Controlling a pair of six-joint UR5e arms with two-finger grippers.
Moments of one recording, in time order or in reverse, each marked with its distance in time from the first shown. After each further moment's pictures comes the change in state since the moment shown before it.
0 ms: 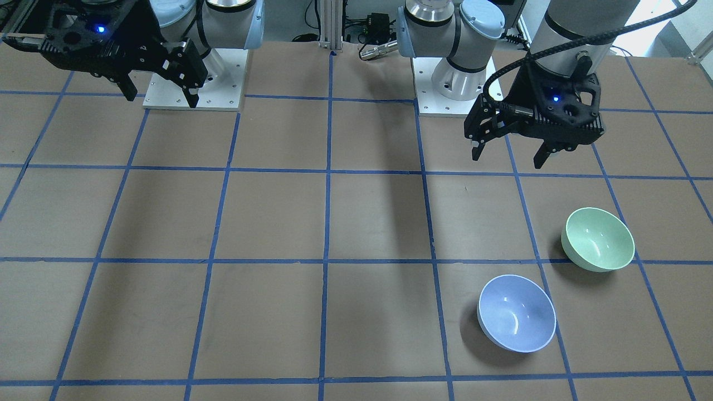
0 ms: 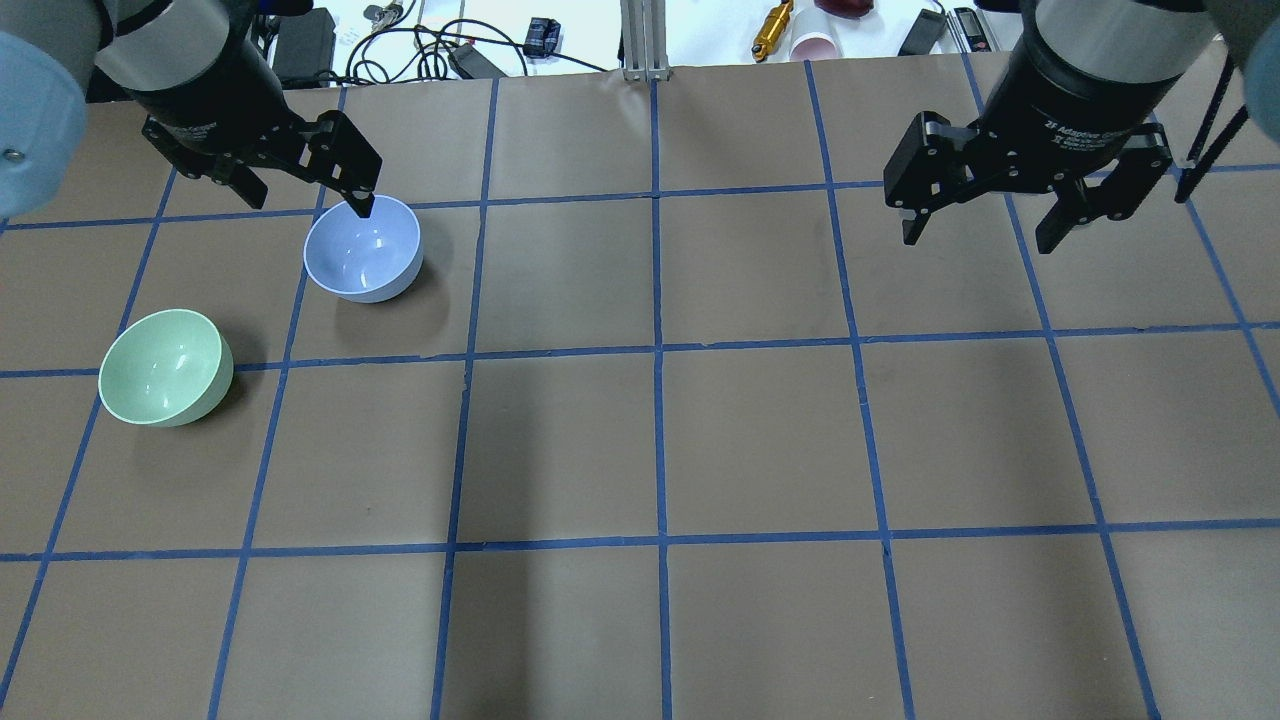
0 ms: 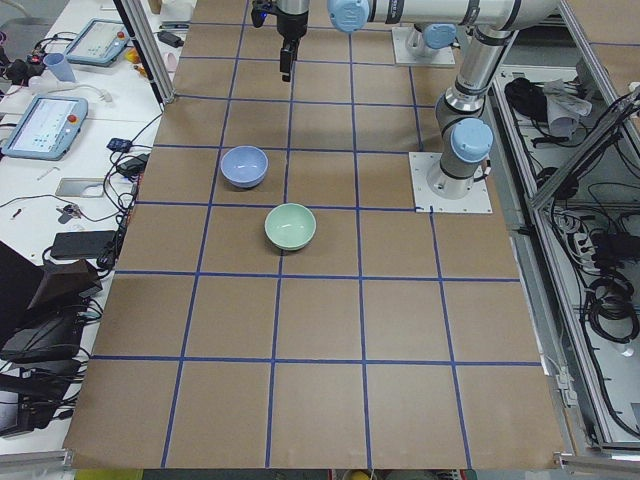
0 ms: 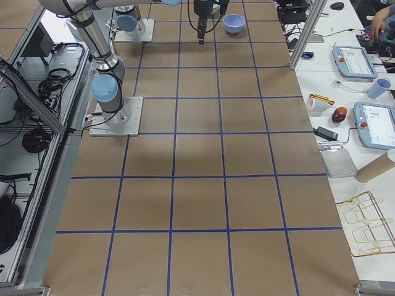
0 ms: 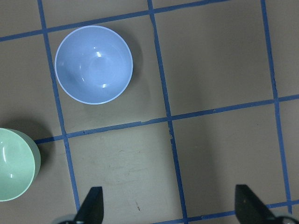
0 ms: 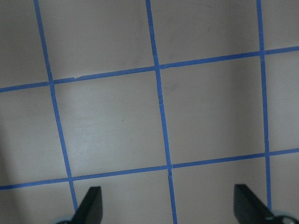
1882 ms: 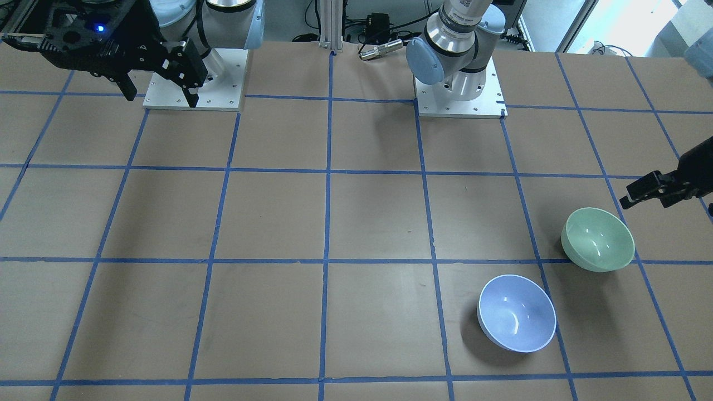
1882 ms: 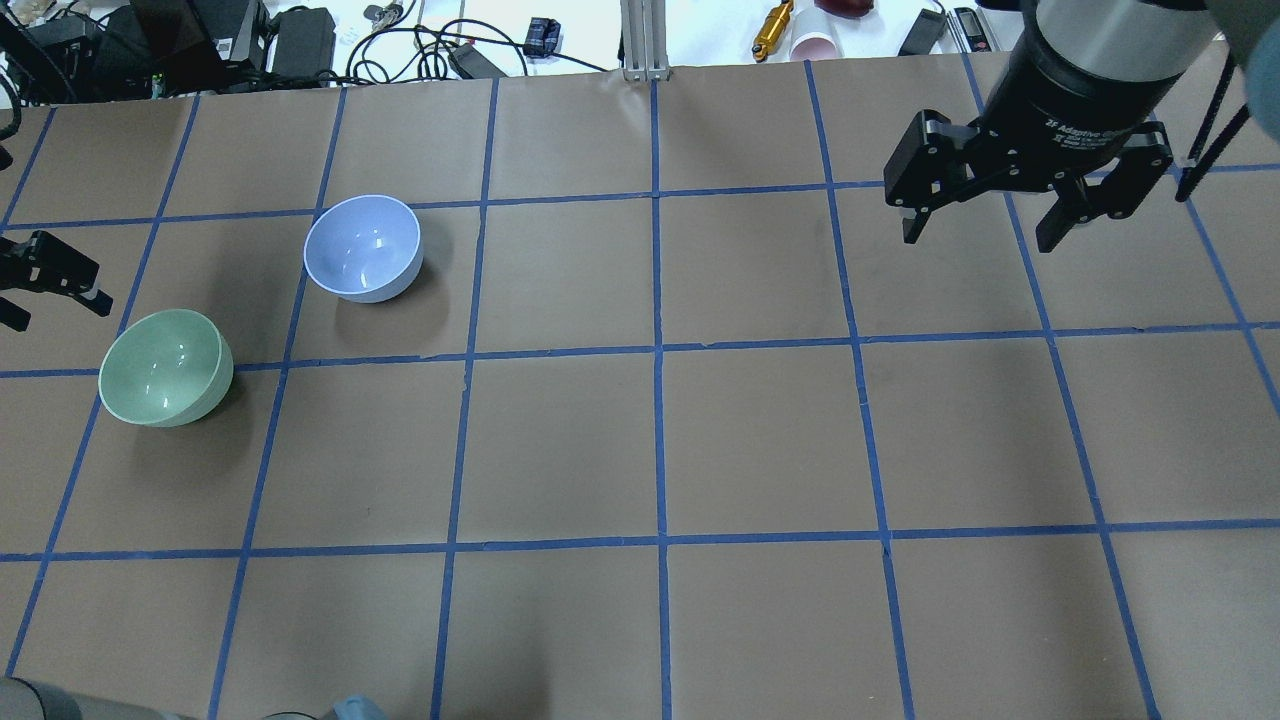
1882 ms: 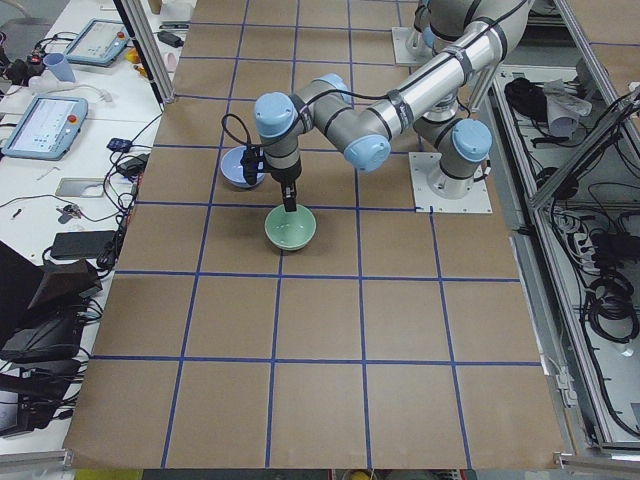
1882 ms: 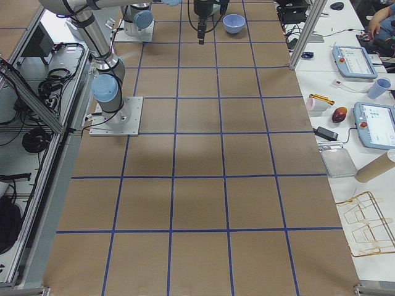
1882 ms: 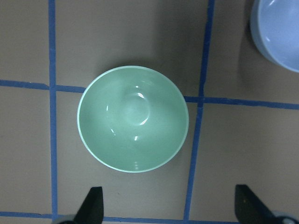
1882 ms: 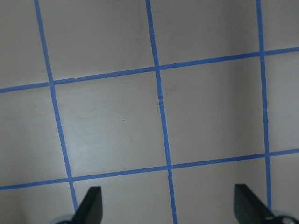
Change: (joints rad) left arm 0.630 -0.233 -0.088 0.131 -0.048 0.400; right arm 0.000 0.000 -0.001 -0.001 0.000 0.000
